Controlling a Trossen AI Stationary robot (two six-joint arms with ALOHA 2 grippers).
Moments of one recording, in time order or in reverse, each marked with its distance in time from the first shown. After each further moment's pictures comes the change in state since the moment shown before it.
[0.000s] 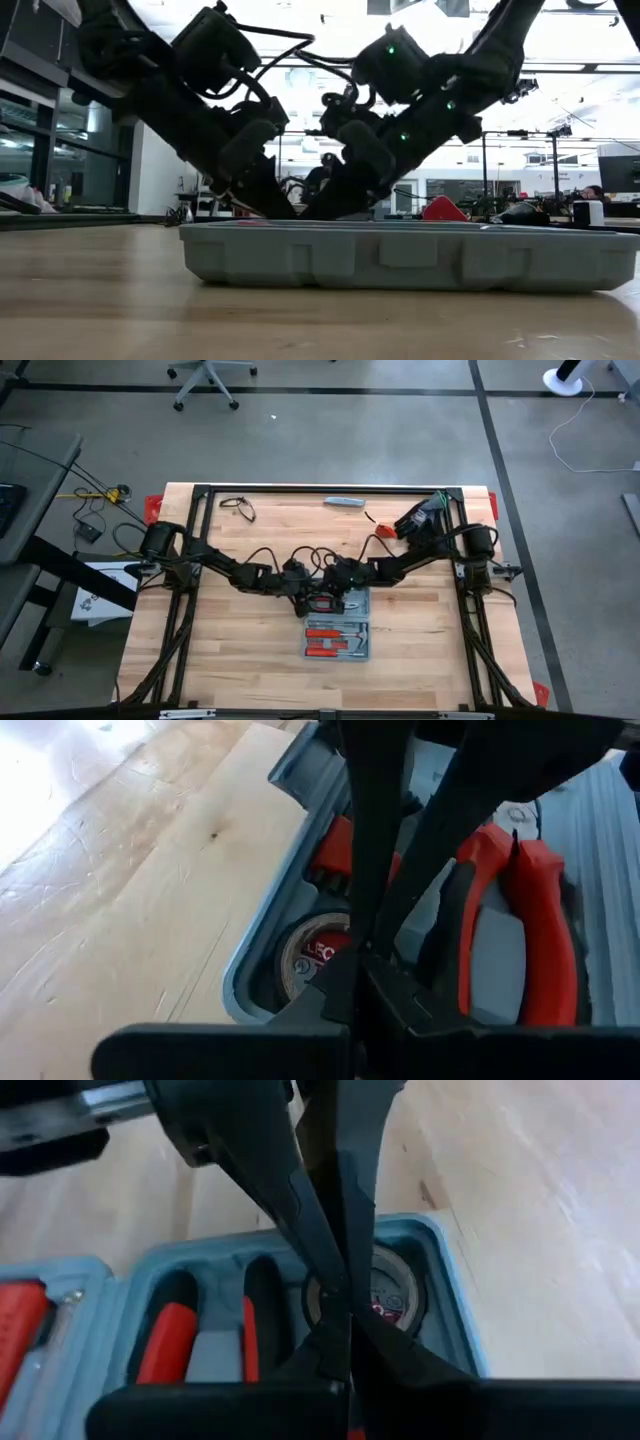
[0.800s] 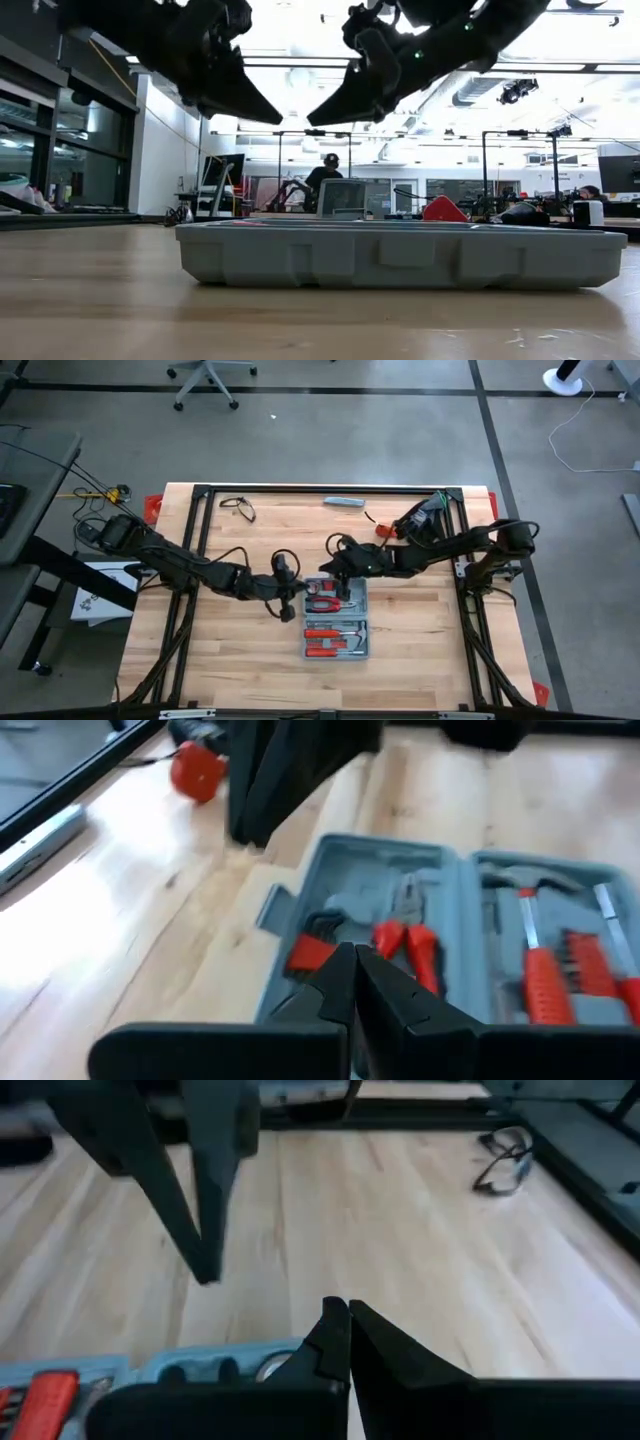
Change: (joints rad) left arm -0.147 -0.380 0.010 -0.186 -0.202 0.155; right arm 0.002 -0.315 -0.002 -0.123 0.166 -0.173
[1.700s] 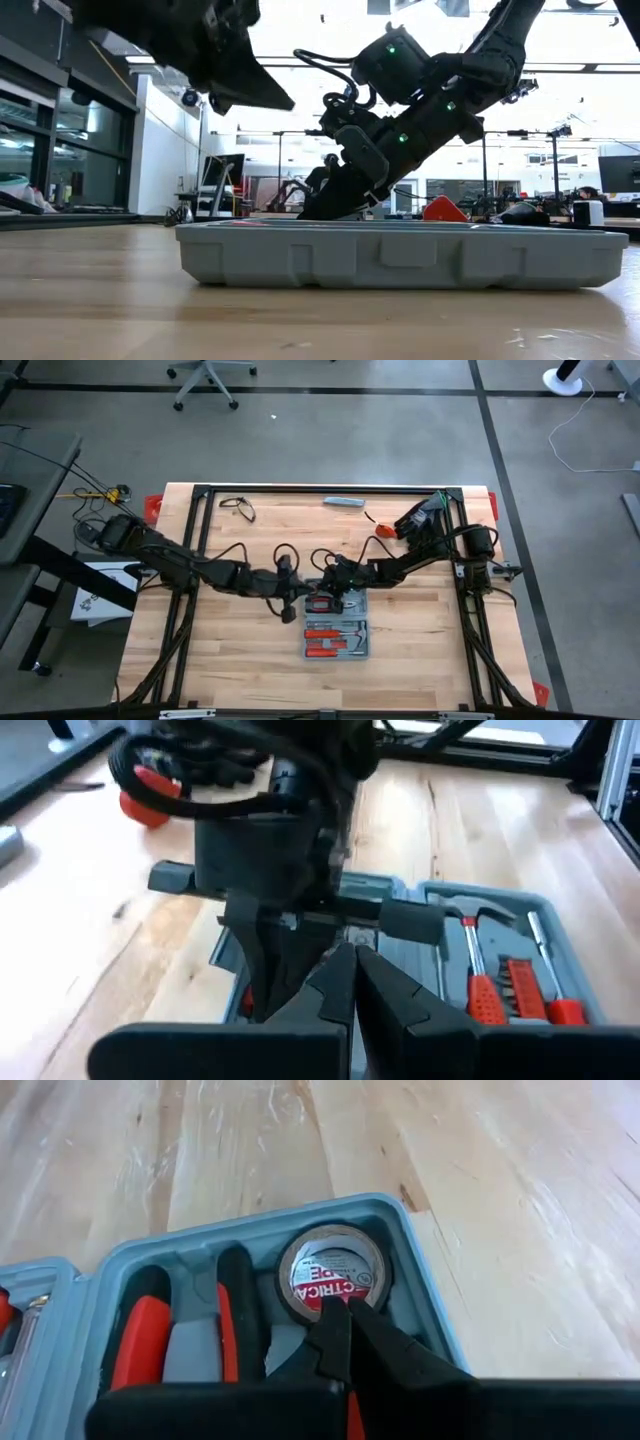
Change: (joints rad) left arm 0.025 -0.001 0.018 0.056 0.128 0.011; right arm 0.001 0.311 0.001 0.110 -0.091 0.183
